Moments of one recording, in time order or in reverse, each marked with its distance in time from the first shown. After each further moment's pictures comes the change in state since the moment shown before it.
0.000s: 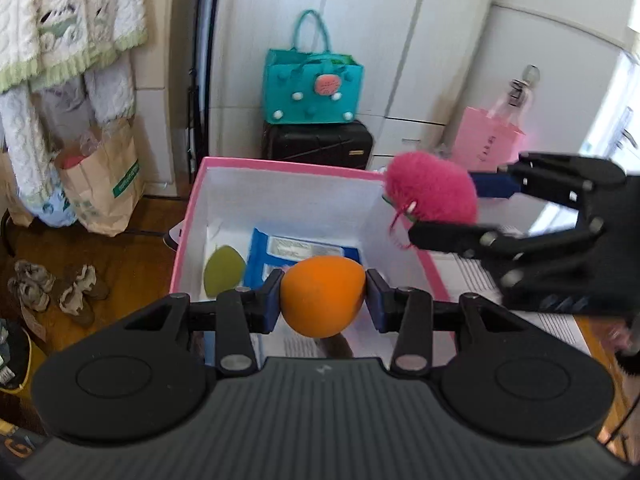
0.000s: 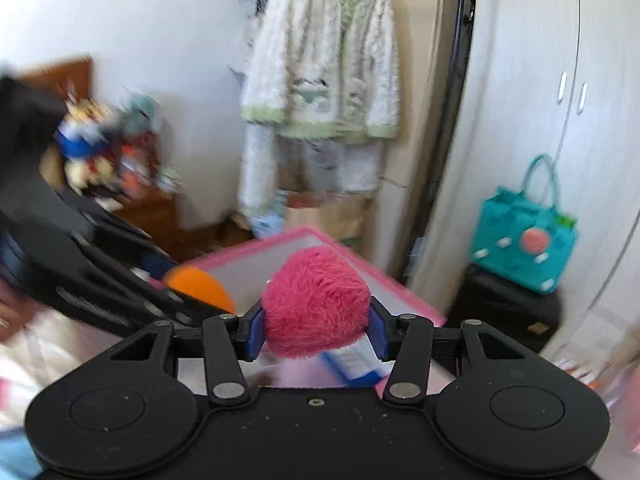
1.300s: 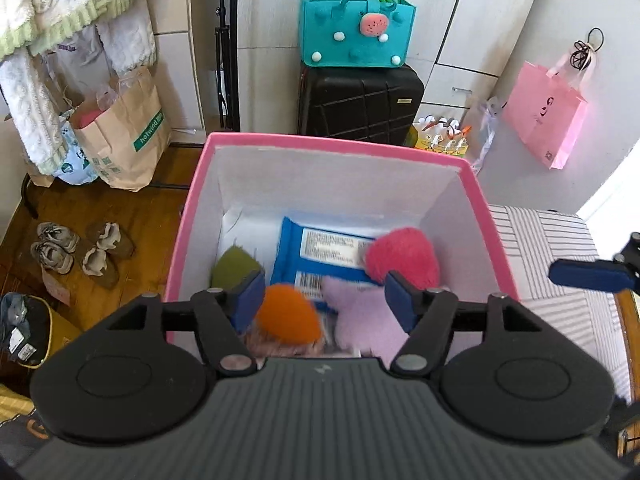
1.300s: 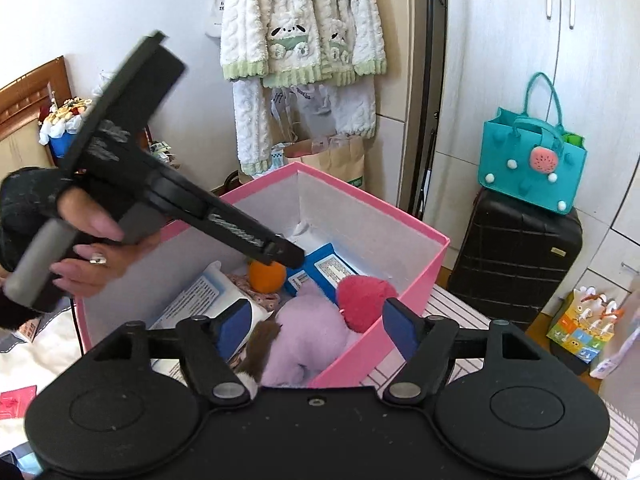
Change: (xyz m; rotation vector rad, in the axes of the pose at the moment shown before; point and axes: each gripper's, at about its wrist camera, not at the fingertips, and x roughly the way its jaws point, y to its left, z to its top) left arm 0.088 0.018 0.044 -0.057 0.217 0.124; right arm 0.002 -0.015 -0.025 0.189 0.147 0.083
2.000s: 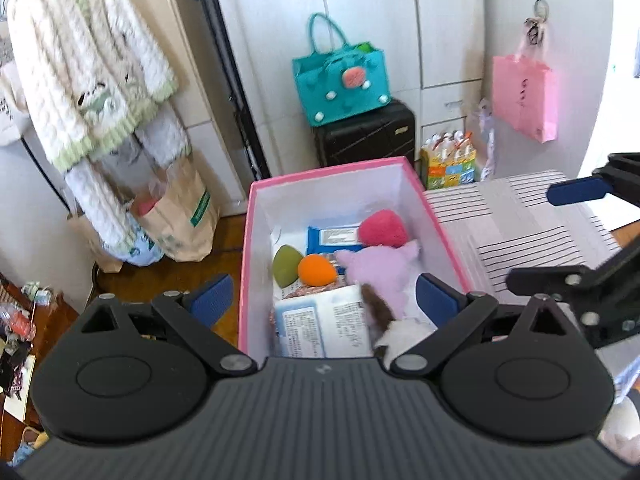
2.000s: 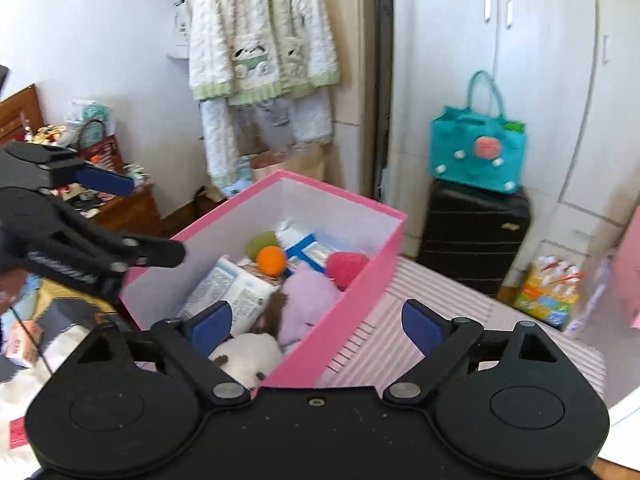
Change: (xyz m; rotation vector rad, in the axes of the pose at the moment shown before) left arm -0.142 -0.054 -0.064 0.241 -0.165 0.180; right arm -0.083 0.032 -0.019 0.090 -0.029 -0.139
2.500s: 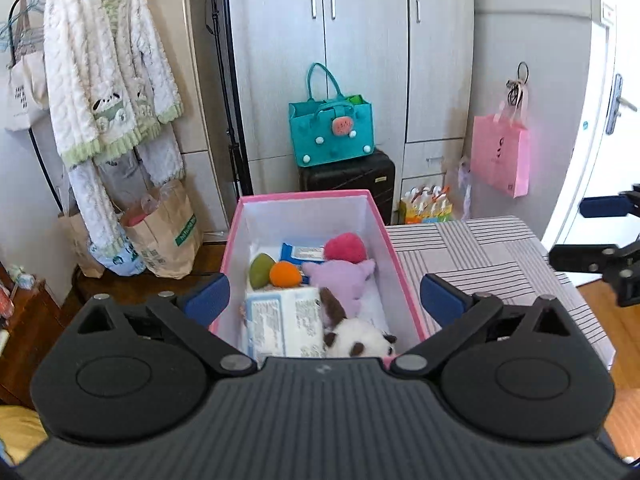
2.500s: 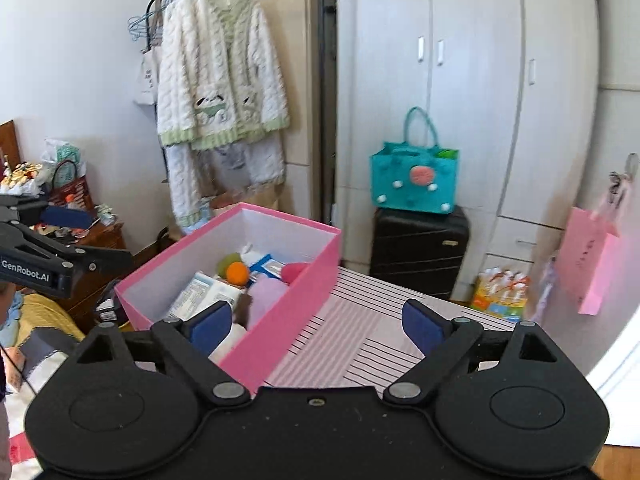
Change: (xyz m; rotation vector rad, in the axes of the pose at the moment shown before) left arm -0.071 -0.016 -0.047 -0.092 -0.172 -0.054; right arm -0.098 -0.003 -0.052 0.065 -0.143 -0.148
